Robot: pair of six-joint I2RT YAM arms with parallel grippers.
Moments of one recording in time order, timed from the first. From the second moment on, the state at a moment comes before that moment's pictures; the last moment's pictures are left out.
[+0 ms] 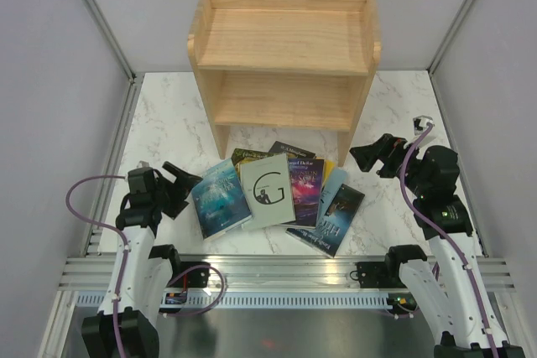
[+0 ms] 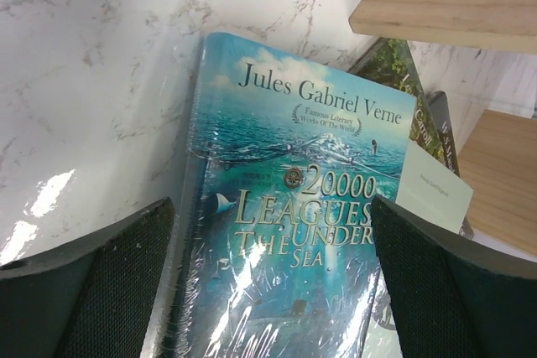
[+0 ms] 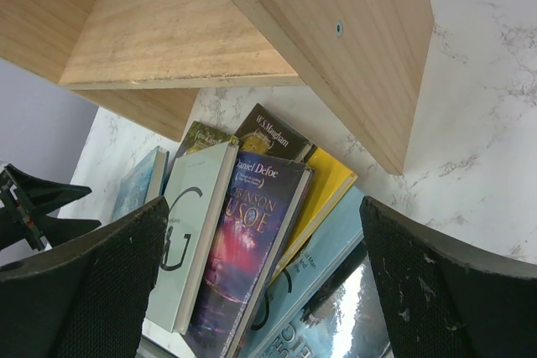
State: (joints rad) left arm 0.15 0.68 0.40 -0.49 0.28 -0.87; right arm 0.06 0.62 0.71 -0.35 -0.37 0.50
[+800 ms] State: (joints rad) left arm 0.14 0.70 0.22 -0.32 0.28 -0.93; right arm 0.06 0.65 0.68 -0.34 -0.37 0.51
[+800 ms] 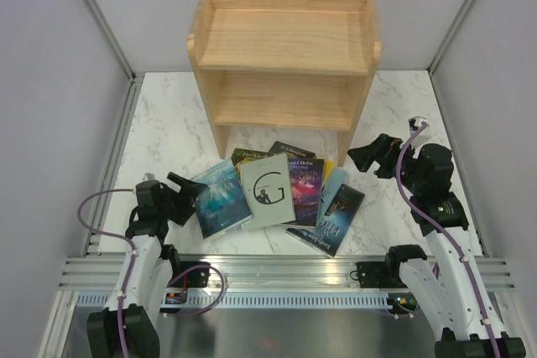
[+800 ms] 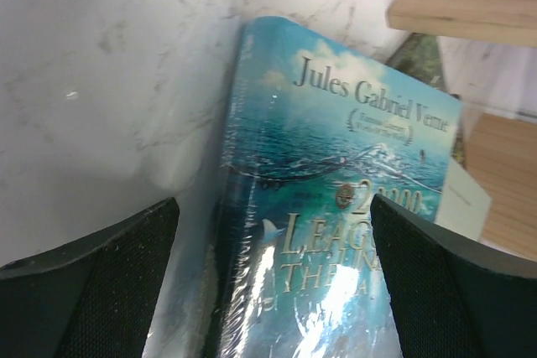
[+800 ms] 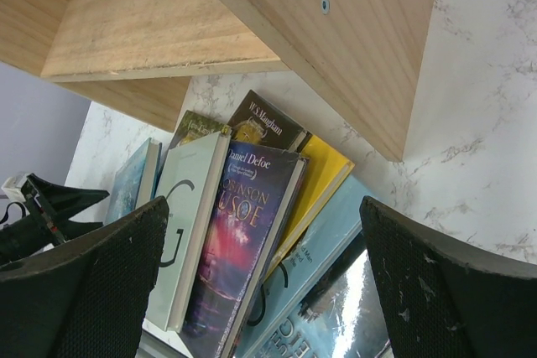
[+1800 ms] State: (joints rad) left arm 0.07 0.66 0.08 0.17 0.40 -1.17; right arm 0.06 0.69 0.62 -0.30 -0.37 0.53
